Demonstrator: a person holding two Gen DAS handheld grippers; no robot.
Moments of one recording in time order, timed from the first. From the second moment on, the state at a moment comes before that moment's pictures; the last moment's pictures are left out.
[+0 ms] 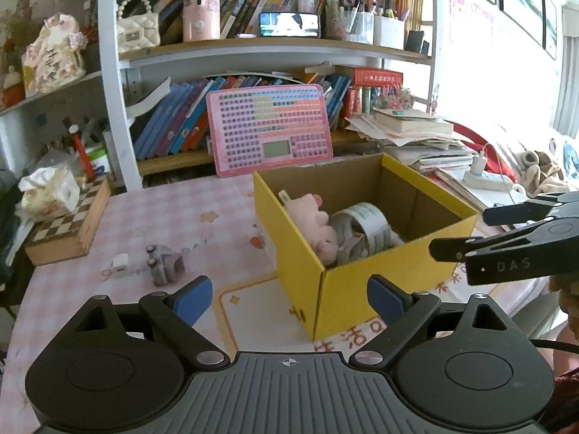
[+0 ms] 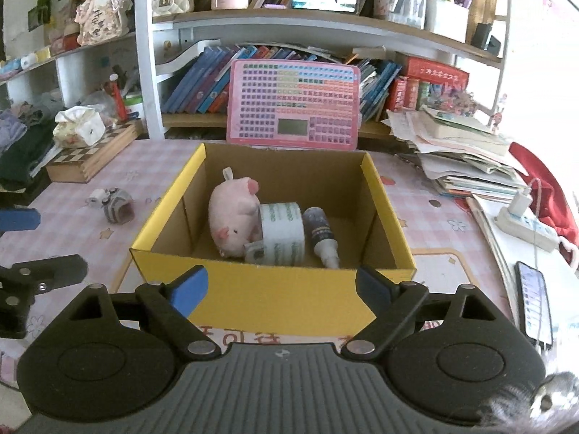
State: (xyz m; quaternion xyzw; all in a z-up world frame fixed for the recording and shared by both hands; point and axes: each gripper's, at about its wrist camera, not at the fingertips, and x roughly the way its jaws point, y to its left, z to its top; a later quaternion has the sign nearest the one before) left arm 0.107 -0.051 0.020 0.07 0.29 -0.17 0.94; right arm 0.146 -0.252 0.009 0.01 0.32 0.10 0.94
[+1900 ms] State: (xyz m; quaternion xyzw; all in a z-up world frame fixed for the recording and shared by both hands) left arm 0.047 0.101 0.001 0.04 0.31 -0.11 0.94; right arm 0.074 -0.082 0.002 -0.06 0.33 0.16 0.93
